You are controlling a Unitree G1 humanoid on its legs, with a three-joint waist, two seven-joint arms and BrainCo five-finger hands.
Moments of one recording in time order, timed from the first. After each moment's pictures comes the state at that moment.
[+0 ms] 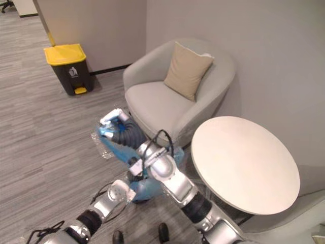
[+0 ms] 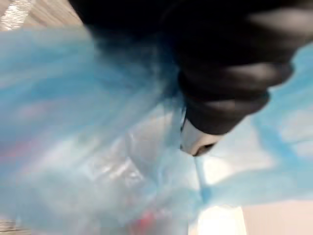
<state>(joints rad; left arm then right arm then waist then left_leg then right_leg) -0.27 0.16 -0.51 0.76 0.09 -0.16 0.13 -0.39 -0.16 0.63 -0.13 0.23 -0.20 -0.01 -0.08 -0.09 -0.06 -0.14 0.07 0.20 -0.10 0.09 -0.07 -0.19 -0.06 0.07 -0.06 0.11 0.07</state>
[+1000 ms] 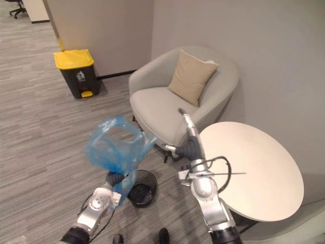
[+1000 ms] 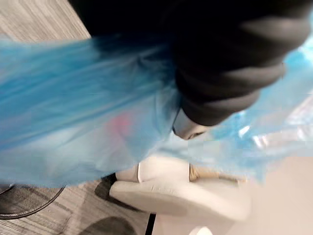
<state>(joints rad) -0.01 0.16 -0.18 0.49 0.06 -0.15 0.15 0.09 -0.16 0.10 -0.14 -0.31 -0.22 -0.23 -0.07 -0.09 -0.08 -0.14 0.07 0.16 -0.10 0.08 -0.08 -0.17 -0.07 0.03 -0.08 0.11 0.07</state>
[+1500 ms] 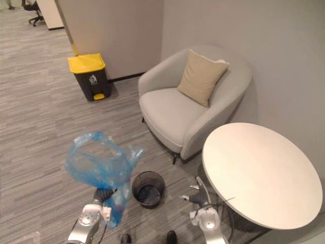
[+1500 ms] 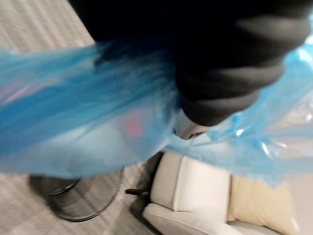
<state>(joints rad) 0.07 0.14 -0.07 0.66 -0.01 -0.14 0.10 0.10 -0.12 0.00 0.65 -0.23 -0.12 -0.12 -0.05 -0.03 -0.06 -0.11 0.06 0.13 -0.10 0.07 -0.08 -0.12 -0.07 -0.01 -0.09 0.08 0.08</state>
